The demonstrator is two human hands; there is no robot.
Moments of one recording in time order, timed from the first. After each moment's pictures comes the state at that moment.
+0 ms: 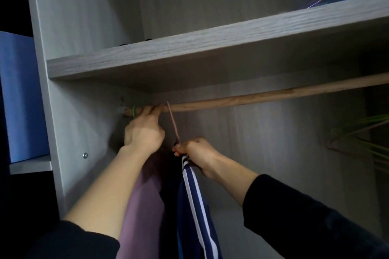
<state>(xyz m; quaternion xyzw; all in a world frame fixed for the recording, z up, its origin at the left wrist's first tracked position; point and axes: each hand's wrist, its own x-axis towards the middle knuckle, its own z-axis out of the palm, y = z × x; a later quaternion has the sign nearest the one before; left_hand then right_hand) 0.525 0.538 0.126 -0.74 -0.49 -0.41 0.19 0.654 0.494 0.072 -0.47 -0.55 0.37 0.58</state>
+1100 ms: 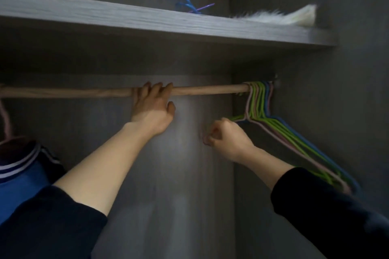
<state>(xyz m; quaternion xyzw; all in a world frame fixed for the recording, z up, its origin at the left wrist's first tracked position) 0.791 0.447 0.118 -0.85 -0.29 -0.41 0.17 0.934 0.303 0.062 -0.77 -0.52 -0.21 0.31</state>
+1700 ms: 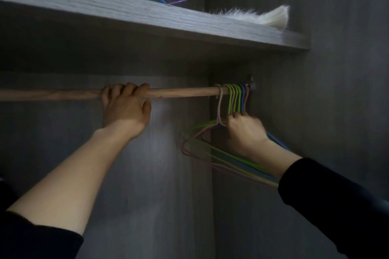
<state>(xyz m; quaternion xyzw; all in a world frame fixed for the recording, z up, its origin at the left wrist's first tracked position) 0.821 0.458 0.119 -0.81 -0.28 -0.48 0.17 0.987 0.257 0.082 -0.84 -0.38 -0.38 0.04</state>
